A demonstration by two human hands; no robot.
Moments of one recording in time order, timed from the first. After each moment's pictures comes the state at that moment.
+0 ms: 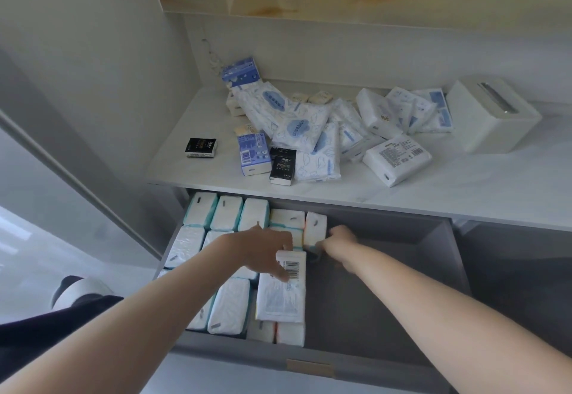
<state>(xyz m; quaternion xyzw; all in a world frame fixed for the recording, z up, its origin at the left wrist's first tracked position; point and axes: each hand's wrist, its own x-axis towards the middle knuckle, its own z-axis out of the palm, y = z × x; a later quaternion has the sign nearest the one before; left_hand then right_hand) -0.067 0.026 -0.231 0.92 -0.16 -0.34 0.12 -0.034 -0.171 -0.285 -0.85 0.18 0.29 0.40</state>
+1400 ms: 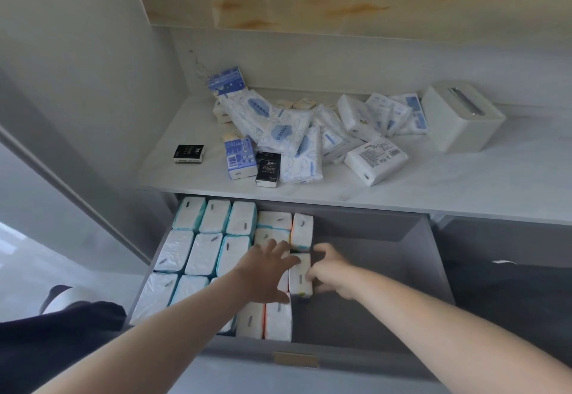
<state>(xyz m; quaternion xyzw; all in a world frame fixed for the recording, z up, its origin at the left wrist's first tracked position) -0.109 -0.011 -0.267 0.95 -0.27 -0.16 -0.08 -0.090 -0.189 -0.270 -0.79 0.17 0.35 0.48</state>
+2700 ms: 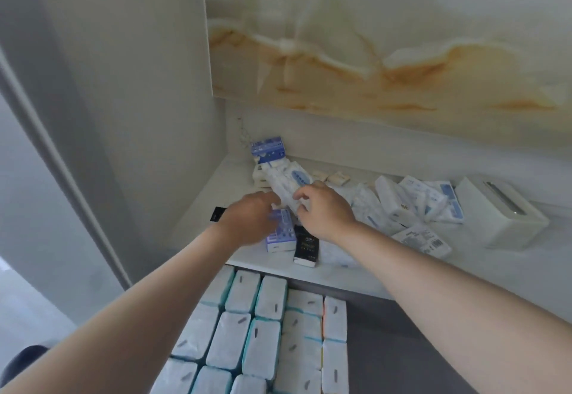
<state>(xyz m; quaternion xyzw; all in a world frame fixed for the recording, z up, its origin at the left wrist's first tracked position) 0.038 0.114 -0.135 0.98 -0.04 0.02 0.21 0.072 -0.066 -0.111 -0.95 -0.22 -0.02 0.20</state>
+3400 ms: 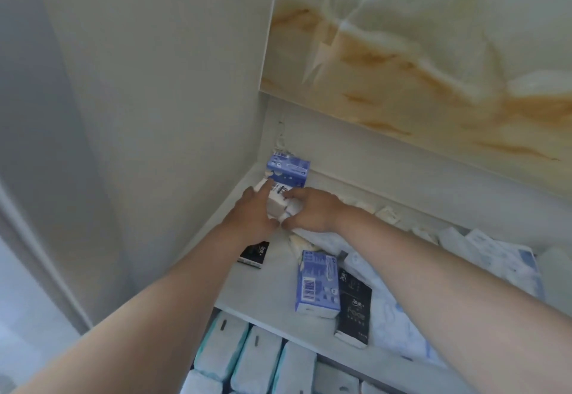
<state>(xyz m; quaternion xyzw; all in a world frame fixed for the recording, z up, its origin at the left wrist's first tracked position) 0.149 0.210 -0.206 0.91 0.09 0.03 0.40 0.220 0.060 -0.148 -0.95 -0.26 0.17 0.07</state>
